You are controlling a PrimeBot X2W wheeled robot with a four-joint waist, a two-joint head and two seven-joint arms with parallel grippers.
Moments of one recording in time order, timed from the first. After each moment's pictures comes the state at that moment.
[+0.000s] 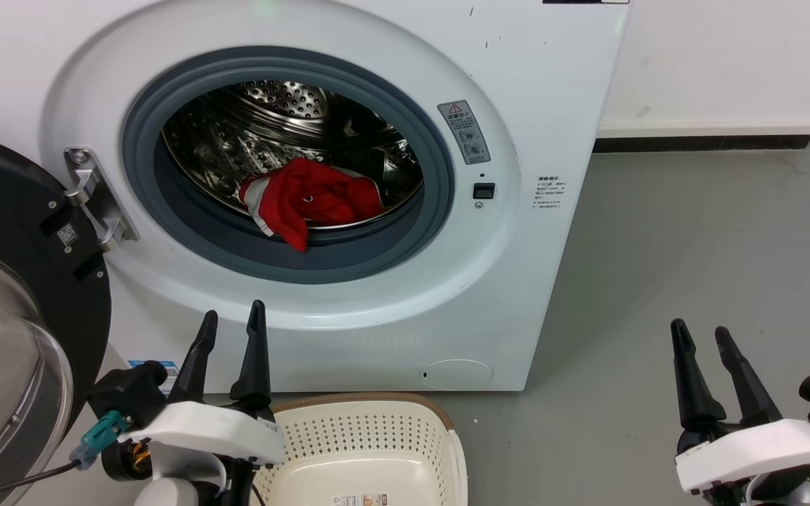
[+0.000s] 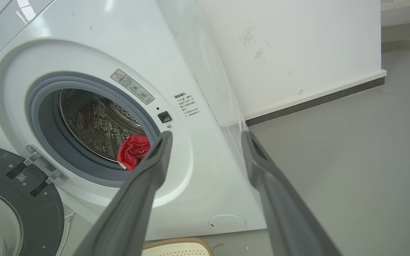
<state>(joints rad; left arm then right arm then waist) -0.09 0.07 -0.05 0.12 -0.50 -0.08 -0.14 0.02 -0.05 -0.04 0.01 0.49 0.13 -0.05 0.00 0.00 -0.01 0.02</state>
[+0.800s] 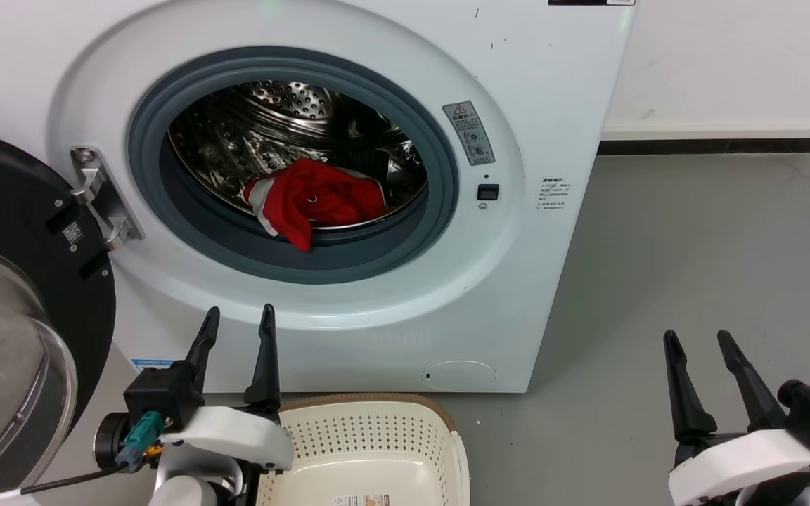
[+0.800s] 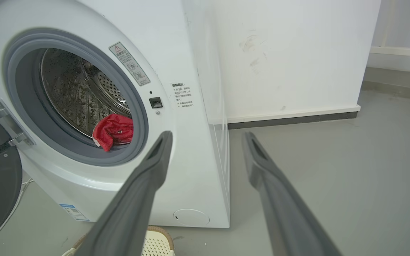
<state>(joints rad) -0.10 0.08 -0.09 0.16 -0.27 -0.03 -0.20 0.05 -0.05 -0.04 -0.03 0.24 0.13 -0.04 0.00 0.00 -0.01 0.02</state>
